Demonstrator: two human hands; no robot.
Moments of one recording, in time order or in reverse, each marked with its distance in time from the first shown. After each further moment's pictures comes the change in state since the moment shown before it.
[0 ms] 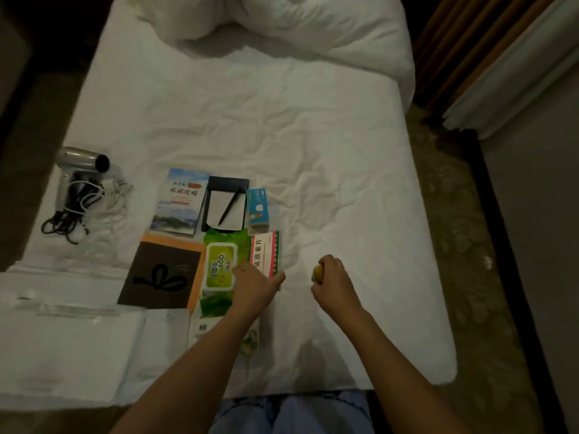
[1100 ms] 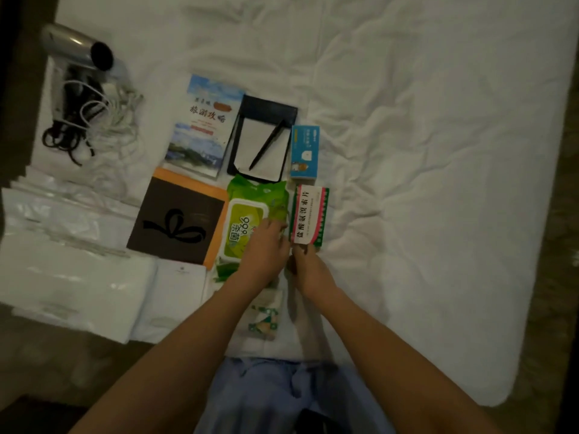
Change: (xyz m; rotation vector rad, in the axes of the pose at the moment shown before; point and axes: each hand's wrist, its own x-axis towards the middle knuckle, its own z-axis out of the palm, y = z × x) left_hand 0.103 -0.044 0.017 0.138 0.008 0.234; right_hand 0.106 0.011 0.163 -0.176 -0.489 -0.114
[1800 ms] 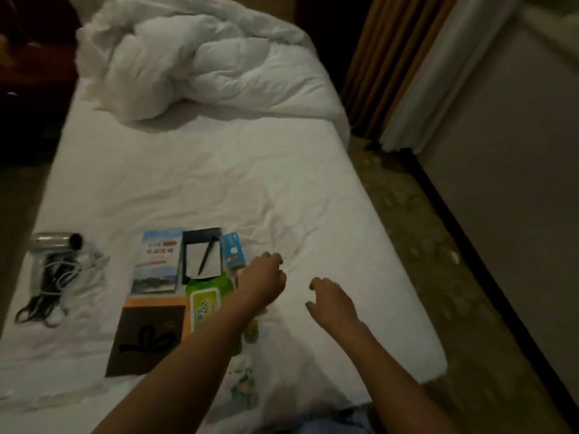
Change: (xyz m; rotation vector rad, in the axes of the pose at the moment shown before) left_hand -0.112 0.162 -0.078 0.406 -0.062 0.470; right_hand -0.227 0.001 -0.110 -0.033 0.555 0.159
